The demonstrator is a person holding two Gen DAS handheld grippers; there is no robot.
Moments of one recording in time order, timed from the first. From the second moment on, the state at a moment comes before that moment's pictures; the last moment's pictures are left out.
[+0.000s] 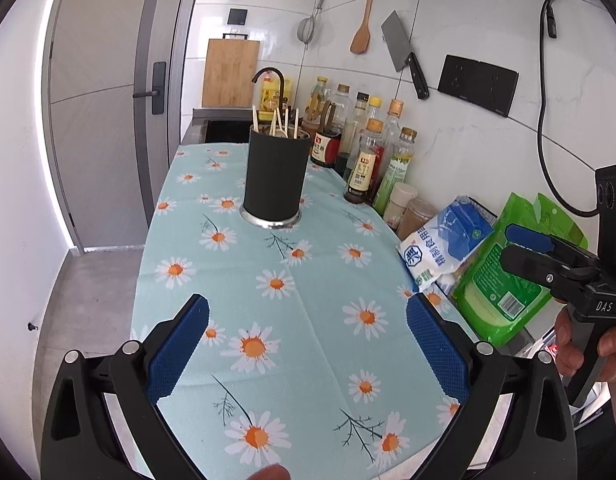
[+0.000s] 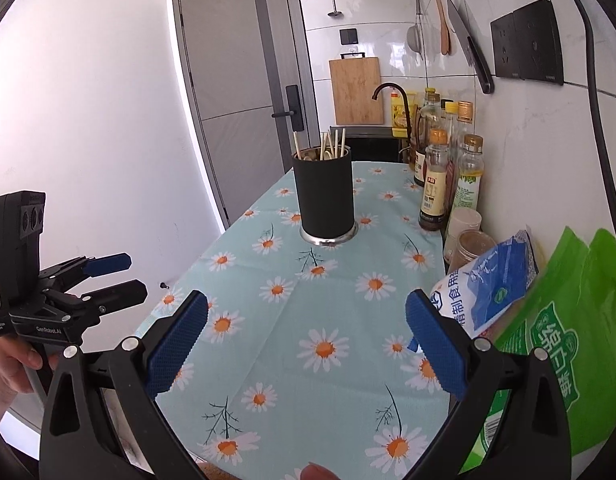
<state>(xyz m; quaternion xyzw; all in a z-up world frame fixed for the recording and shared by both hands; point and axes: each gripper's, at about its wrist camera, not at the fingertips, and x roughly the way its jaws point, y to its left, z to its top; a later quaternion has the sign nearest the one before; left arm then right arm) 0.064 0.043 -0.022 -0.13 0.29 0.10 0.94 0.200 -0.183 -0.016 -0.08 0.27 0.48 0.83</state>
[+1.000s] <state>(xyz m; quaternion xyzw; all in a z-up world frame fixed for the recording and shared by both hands) 0.063 0.026 -0.049 -0.14 0.33 0.10 0.93 0.204 -0.178 -0.052 -0.10 0.32 0.46 0.82</state>
